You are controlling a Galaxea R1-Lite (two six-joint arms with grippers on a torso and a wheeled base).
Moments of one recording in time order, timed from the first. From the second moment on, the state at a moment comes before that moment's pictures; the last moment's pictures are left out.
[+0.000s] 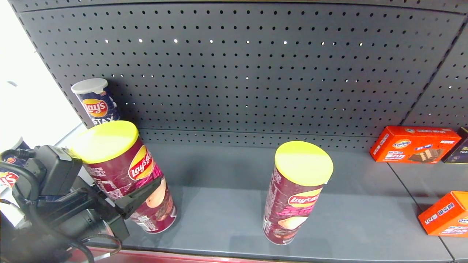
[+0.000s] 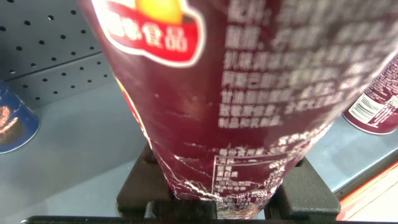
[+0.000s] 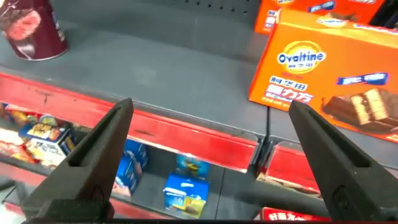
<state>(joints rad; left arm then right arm) -0.40 1.28 -0.22 -1.02 -0.13 0.09 0.00 0.01 0.00 -0.06 0.18 -0.11</state>
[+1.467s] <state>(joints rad) -0.54 1.41 -0.41 -1.01 -0.11 0.09 0.00 0.00 0.00 0.00 0.00 -0.01</state>
